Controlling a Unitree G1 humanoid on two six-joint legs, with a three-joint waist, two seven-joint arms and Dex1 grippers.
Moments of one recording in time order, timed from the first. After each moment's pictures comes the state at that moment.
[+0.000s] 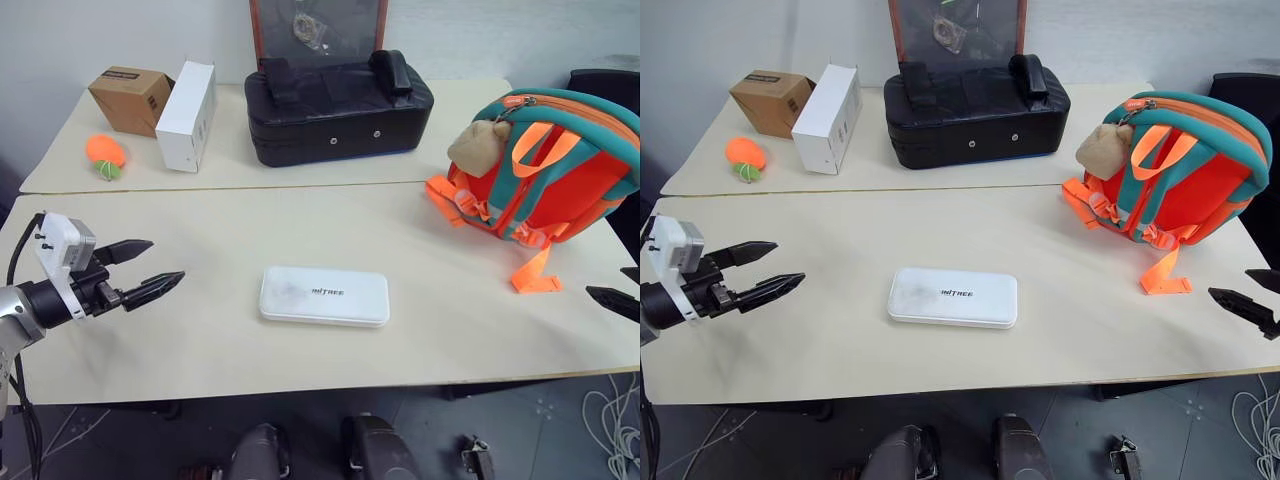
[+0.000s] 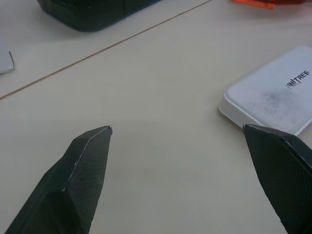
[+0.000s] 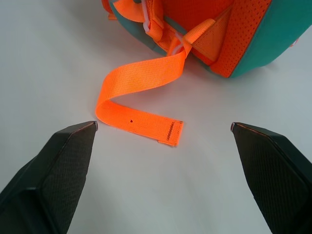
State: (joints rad) left arm -0.04 0.89 0.53 -0.21 -0.62 0.61 -0.89; right arm -0.09 -1.09 -0.56 0.51 0.48 0.30 1.17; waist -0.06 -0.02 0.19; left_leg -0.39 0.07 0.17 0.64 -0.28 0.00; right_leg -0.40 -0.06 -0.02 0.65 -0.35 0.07
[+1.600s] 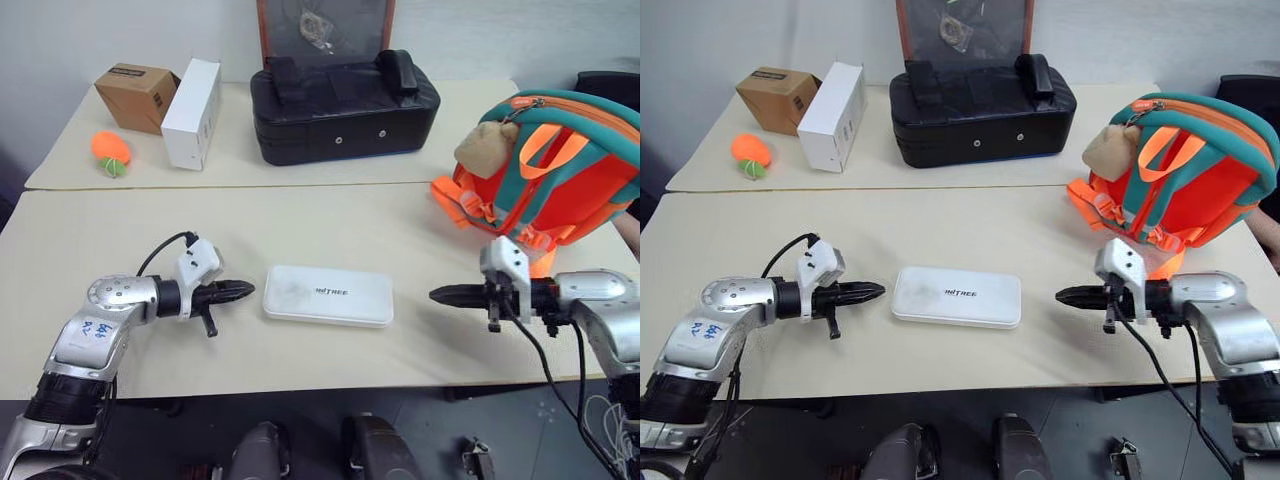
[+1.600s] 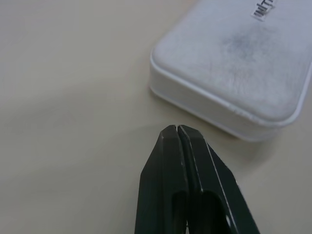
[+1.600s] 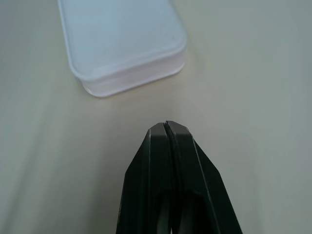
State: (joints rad) left arm -0.33 0.74 -0.03 -0.06 -0.31 0.46 -0.93; right arm -0.35 -0.88 0.05 0.07 0.35 0.32 1.24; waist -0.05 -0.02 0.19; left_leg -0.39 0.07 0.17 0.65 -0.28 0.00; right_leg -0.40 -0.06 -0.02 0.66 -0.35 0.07
